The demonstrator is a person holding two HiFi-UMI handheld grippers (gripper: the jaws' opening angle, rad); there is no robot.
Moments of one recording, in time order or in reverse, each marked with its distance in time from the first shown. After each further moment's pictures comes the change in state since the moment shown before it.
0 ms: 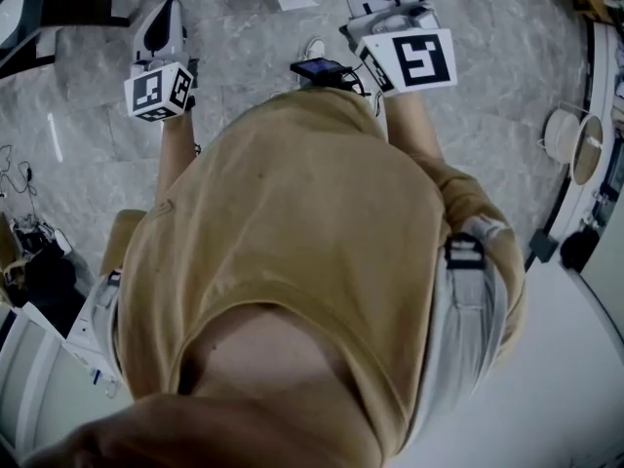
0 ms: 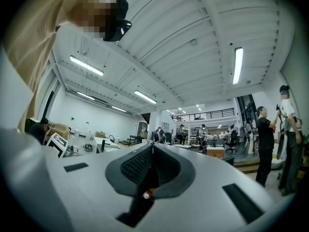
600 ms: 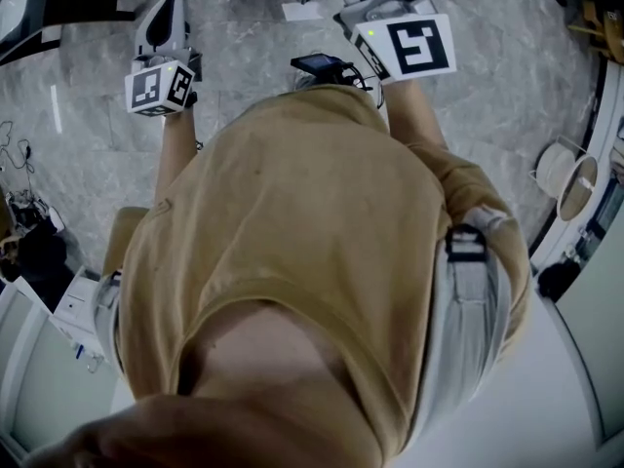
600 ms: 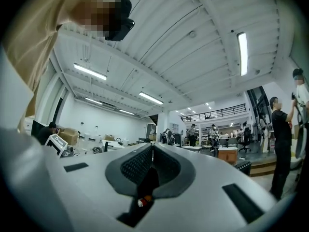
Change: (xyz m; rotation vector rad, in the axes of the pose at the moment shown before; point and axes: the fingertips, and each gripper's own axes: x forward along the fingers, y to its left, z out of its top) left arm 0.115 0.003 0.027 -0.043 -0.031 0.055; right arm 0.105 -0.101 -0.012 0.031 -0.037 0.139
